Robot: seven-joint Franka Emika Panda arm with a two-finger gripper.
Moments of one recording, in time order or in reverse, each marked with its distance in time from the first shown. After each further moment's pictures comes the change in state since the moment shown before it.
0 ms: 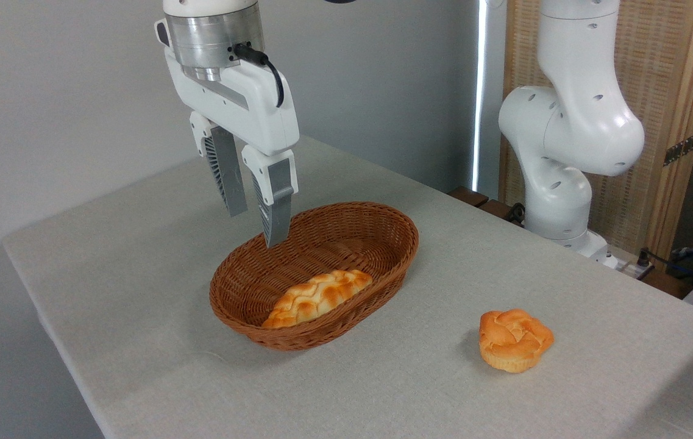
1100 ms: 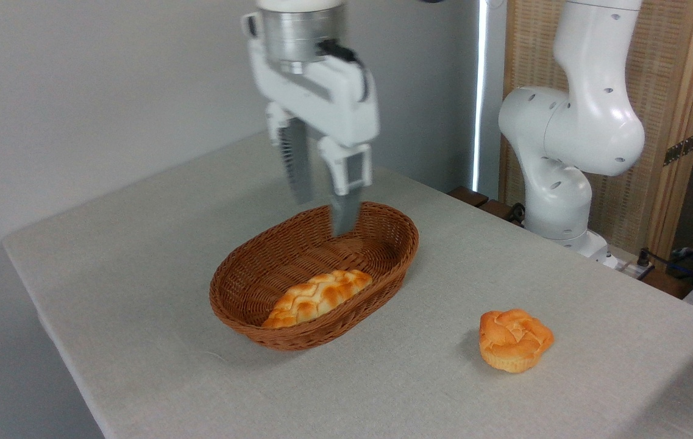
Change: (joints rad) arm 0.007 -0.332 0.047 -0.407 0.001 0.106 0.157
